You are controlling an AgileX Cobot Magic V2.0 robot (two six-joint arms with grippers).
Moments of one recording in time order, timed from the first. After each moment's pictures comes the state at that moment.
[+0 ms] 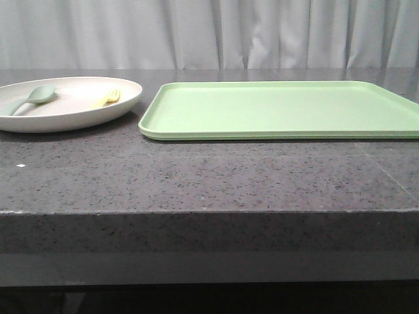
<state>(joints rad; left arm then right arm) 0.01 0.00 0.01 0.01 0.05 -0.05 0.02 -0.01 0.03 0.01 0.04 0.00</state>
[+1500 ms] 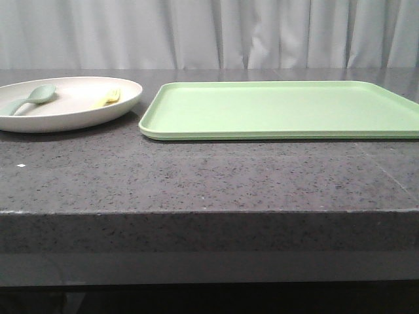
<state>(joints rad) 0.01 0.00 0.00 0.01 0.04 -0.05 0.02 -0.01 0.03 0.02 0.02 0.00</state>
